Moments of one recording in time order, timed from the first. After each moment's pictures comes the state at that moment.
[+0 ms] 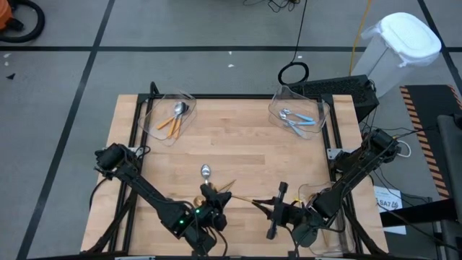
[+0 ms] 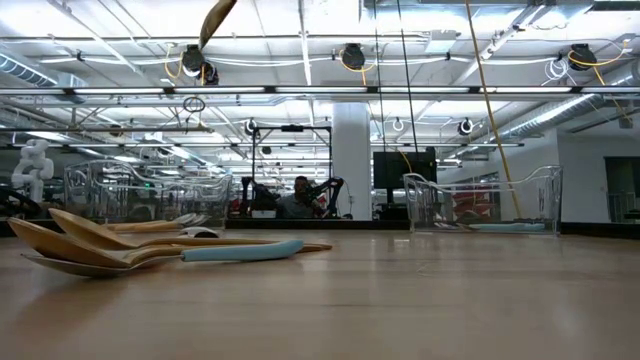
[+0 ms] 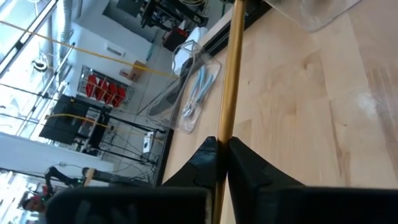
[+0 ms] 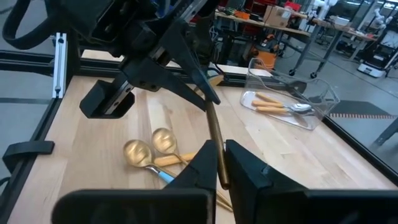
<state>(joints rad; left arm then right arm) -0.69 1.93 1.46 -0.41 -1.20 0.10 0.79 1.60 1.04 0.02 1.07 0.29</state>
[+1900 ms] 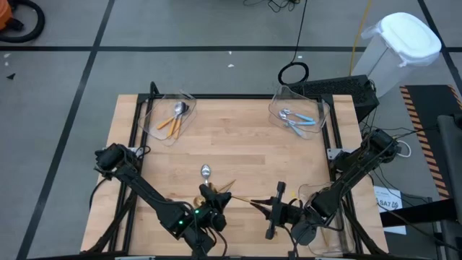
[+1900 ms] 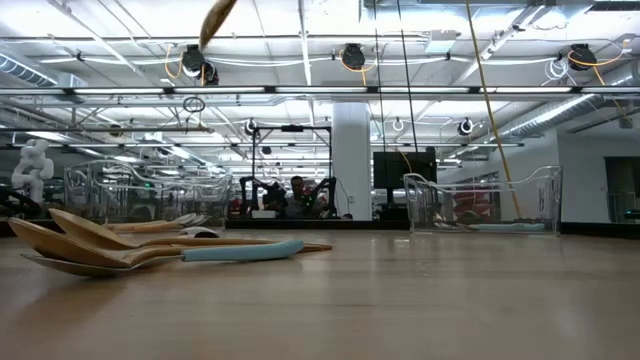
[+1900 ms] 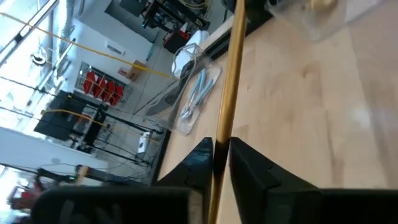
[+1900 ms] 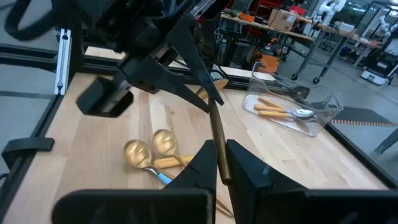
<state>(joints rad) -0.70 1.93 1.46 -0.41 -1.21 0.05 0.77 1.60 1.04 0.06 1.04 0.22</state>
